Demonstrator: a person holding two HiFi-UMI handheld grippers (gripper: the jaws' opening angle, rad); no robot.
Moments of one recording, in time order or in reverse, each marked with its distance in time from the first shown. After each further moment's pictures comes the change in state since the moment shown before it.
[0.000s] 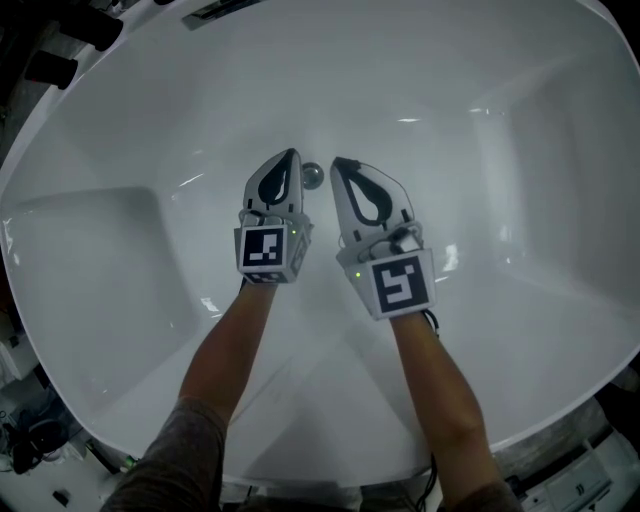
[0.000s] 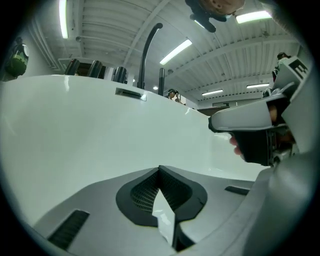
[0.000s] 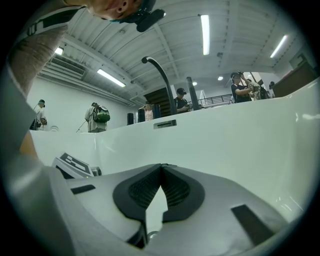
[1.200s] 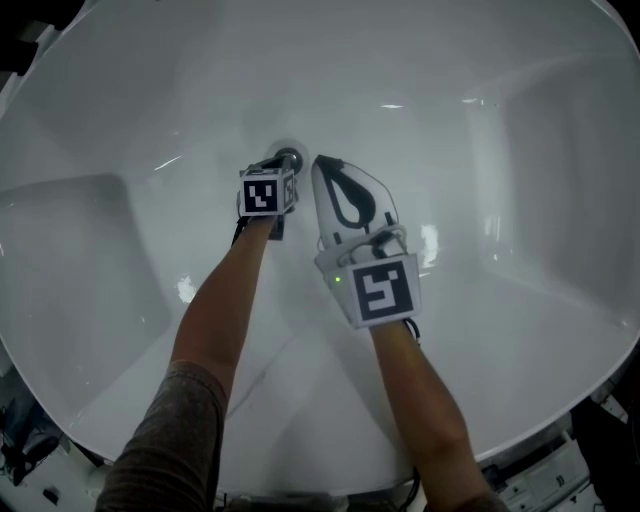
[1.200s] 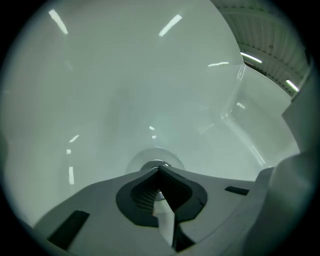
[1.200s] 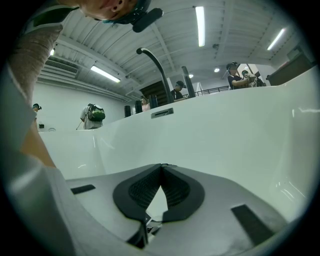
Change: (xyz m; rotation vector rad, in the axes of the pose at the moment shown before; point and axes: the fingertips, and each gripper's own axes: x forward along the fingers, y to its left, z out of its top) left arm 0.047 0.018 -0.229 -0.222 0.736 0.026; right arm -0.001 0.002 -0.035 0.047 0.089 -0.011
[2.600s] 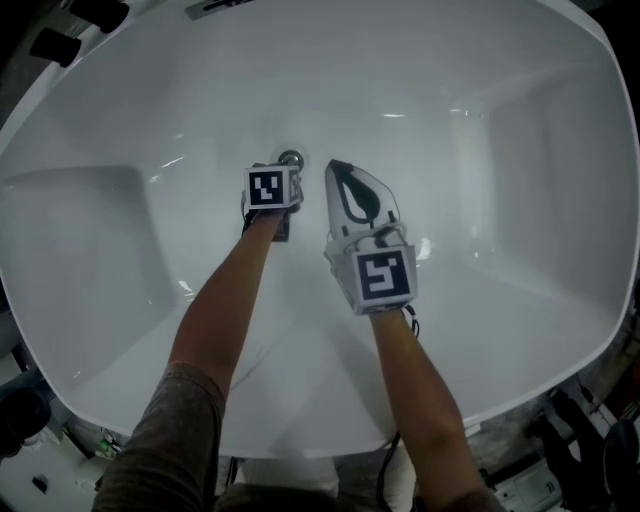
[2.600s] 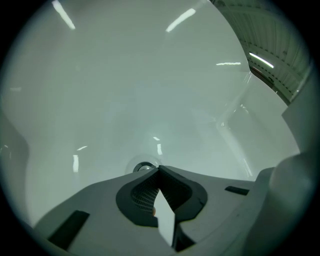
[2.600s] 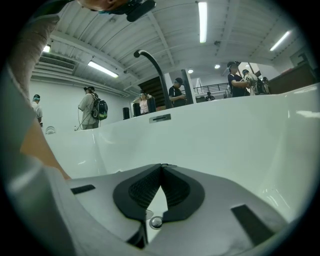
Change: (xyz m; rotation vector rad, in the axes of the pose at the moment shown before) left arm -0.066 -0.028 0.023 -0.084 0.088 0.036; right arm -0.028 -0.011 0.028 0.009 0.072 -0.026
